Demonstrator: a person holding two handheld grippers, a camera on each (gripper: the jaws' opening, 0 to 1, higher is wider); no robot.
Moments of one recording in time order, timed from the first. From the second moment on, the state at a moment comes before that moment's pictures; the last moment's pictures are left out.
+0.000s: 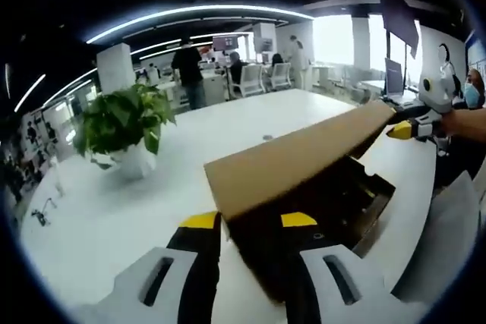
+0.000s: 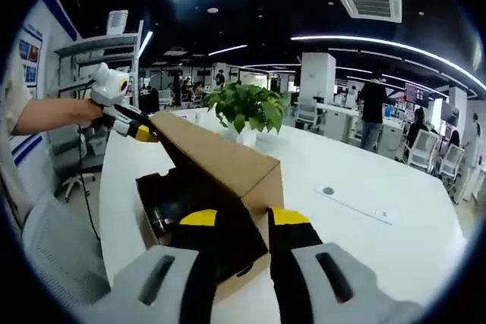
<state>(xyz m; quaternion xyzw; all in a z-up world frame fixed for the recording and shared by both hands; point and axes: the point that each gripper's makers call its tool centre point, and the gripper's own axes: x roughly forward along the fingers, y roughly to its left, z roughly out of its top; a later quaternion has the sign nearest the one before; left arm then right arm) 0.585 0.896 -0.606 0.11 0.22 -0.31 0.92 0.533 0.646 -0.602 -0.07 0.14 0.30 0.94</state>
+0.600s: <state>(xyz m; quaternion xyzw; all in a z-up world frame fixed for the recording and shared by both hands) 0.626 0.907 -0.595 0.08 0.21 -0.24 0.94 0.567 0.633 -0.592 -0.09 0.12 0.28 0.95</state>
